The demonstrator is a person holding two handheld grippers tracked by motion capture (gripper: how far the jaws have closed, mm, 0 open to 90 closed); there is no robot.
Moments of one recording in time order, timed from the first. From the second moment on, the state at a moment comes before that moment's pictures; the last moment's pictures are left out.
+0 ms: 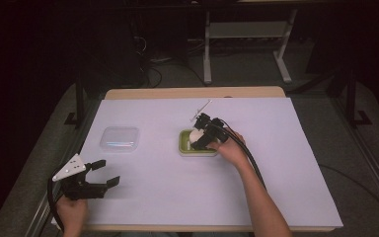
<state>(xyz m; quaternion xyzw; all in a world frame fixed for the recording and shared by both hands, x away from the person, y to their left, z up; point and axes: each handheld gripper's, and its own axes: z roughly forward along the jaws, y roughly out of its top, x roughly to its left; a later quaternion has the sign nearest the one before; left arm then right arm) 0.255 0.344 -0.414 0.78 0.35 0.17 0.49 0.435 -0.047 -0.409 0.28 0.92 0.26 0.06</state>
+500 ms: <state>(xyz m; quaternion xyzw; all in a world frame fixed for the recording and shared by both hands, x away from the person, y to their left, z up) 0.255 0.343 -0.414 0.78 0.35 0.16 0.49 0.435 -0.045 -0.409 0.28 0.92 0.25 0.07</state>
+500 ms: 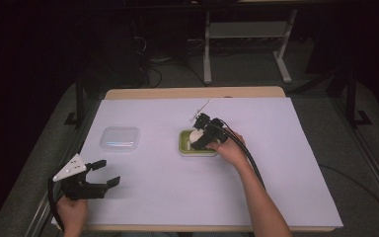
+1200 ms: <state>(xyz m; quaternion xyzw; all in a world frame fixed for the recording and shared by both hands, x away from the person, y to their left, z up) 0.255 0.343 -0.413 0.78 0.35 0.17 0.49 0.434 -0.048 -0.406 0.29 0.92 0.27 0.06</state>
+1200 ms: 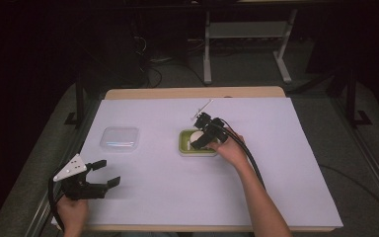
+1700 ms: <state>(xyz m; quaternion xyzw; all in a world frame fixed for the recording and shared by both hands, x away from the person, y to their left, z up) 0.255 0.343 -0.414 0.78 0.35 0.16 0.48 0.430 -0.064 -0.398 0.31 0.90 0.30 0.05</state>
